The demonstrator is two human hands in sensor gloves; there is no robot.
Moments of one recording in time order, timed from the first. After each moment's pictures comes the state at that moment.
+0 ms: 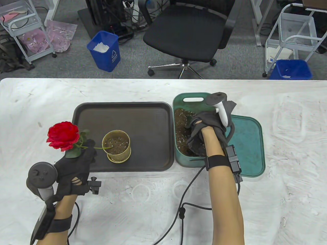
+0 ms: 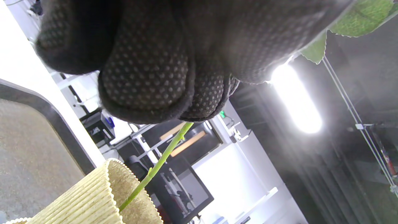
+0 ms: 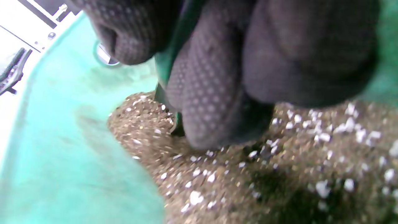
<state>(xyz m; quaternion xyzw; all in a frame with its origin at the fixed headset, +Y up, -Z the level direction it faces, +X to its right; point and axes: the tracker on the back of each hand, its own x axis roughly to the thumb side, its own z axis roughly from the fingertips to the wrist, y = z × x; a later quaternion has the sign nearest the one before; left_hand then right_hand) -0.331 -0.667 -0.214 0.20 0.00 0.48 0.85 0.140 -0.659 -0.382 -0.24 0.25 0.87 0.36</state>
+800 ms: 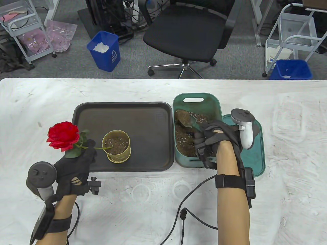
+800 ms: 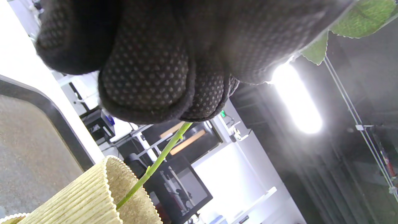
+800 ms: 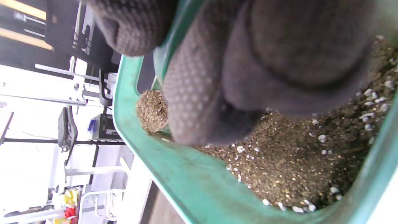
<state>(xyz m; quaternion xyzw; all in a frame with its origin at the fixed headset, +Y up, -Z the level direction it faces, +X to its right) -0.331 -0.666 -0.214 0.19 0.00 0.49 0.85 0.176 -0.646 -0.319 -0.25 0.22 0.75 0.57</state>
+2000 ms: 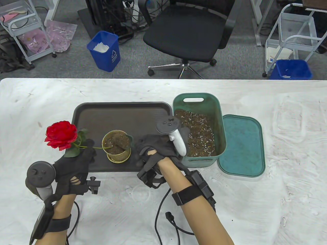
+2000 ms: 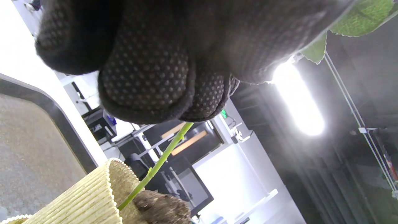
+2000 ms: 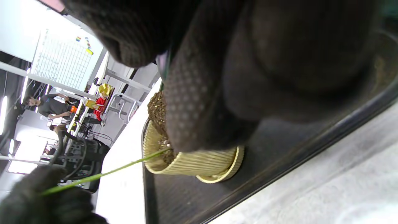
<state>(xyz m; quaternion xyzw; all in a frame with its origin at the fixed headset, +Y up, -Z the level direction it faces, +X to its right) -0.332 -0.666 -0.214 0.19 0.00 0.49 0.85 -0.026 -0.641 -0.290 -0.03 0.26 0.86 0.44</state>
